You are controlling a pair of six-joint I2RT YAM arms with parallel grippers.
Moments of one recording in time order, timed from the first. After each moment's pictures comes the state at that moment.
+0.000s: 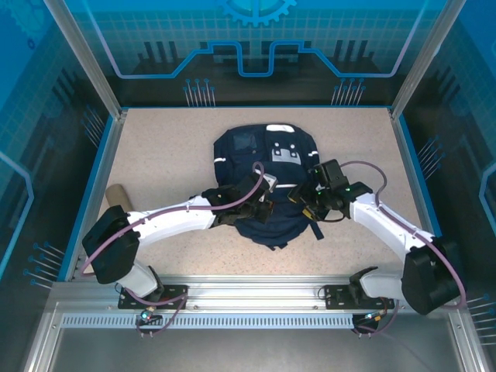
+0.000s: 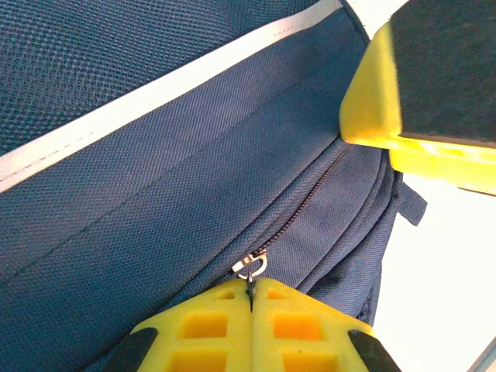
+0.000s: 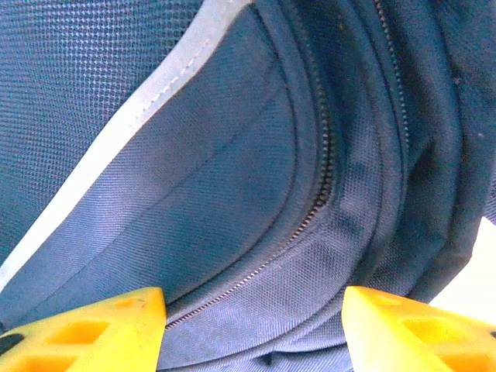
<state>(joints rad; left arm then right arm) -0.90 1.56 1.06 -0.33 -0.04 -0.46 0.39 1.29 0.83 -0.58 -0.28 1.11</state>
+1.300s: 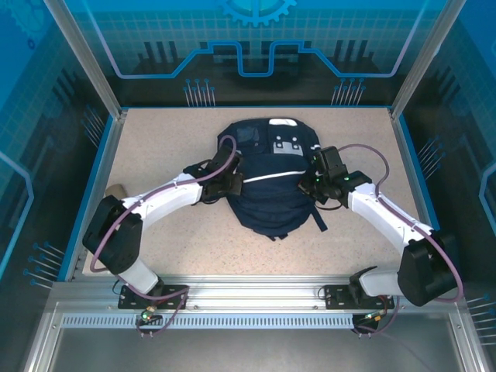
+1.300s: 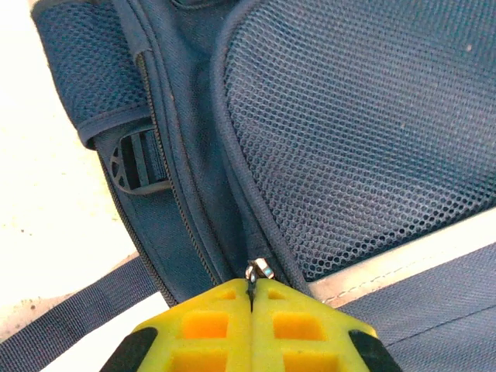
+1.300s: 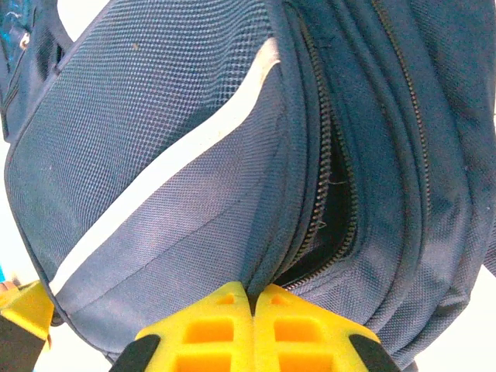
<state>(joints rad) -0.58 1.61 1.13 -0.47 -0.13 -0.42 0.39 1.33 0.94 -0.56 -0.12 0.99</state>
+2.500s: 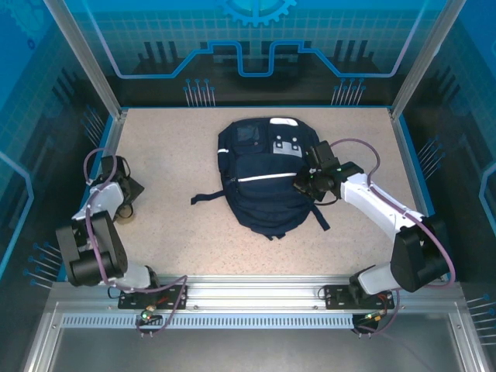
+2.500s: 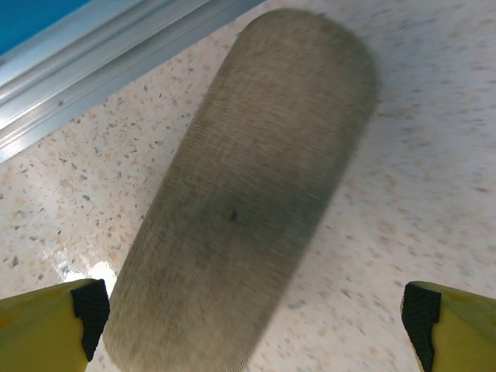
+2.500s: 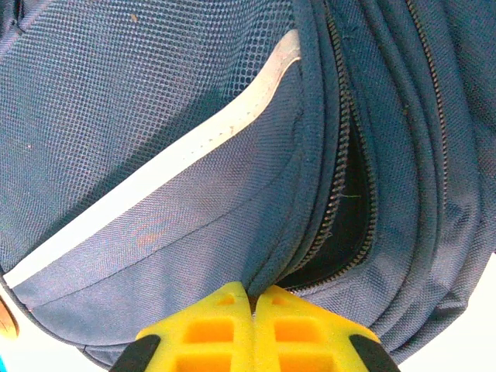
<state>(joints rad) 0.40 1.48 0.84 -0.53 -0.24 -0.66 0.41 1.43 1.05 -0.66 -0.13 0.94</state>
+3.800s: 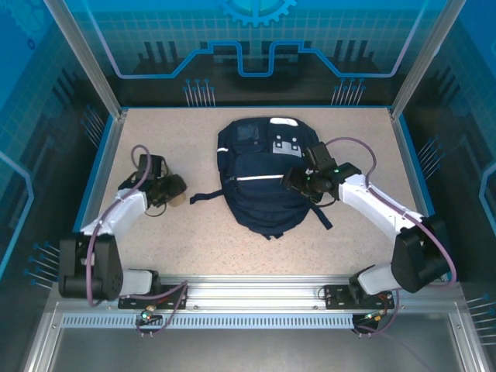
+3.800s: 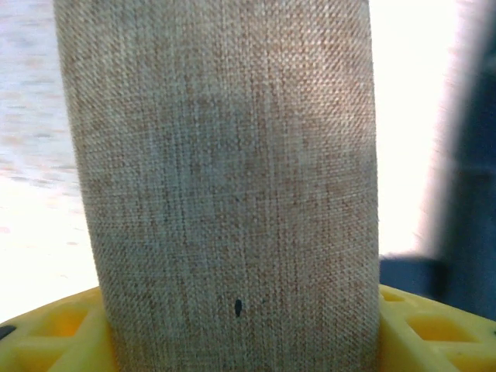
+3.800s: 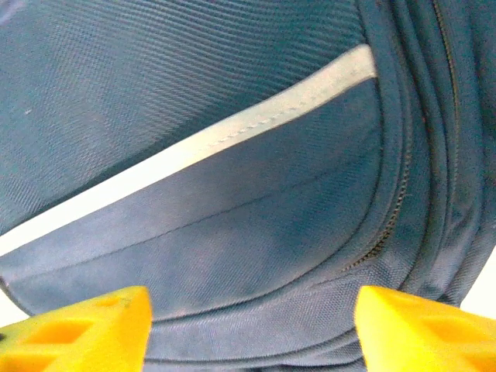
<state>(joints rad) -0.04 1.30 0.78 -0.46 0.07 -0.62 0.44 1.41 1.05 -0.65 -0.11 0.86</state>
